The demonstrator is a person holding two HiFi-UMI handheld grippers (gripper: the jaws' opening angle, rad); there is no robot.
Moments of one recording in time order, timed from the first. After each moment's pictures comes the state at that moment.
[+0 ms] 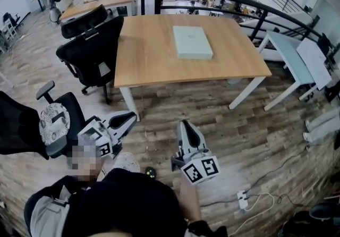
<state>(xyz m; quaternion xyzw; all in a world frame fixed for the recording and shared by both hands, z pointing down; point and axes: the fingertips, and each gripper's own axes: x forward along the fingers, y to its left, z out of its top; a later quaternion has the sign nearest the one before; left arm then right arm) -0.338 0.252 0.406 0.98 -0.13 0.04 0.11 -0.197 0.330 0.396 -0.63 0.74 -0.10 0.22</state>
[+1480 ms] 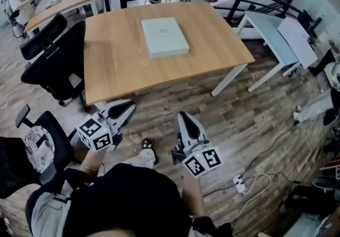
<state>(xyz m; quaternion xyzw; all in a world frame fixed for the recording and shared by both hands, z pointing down) -0.204 0.131 0.421 0.99 -0.05 0.02 0.14 -0.094 0.238 0.398 -0.68 0.71 -0.10 0.18</state>
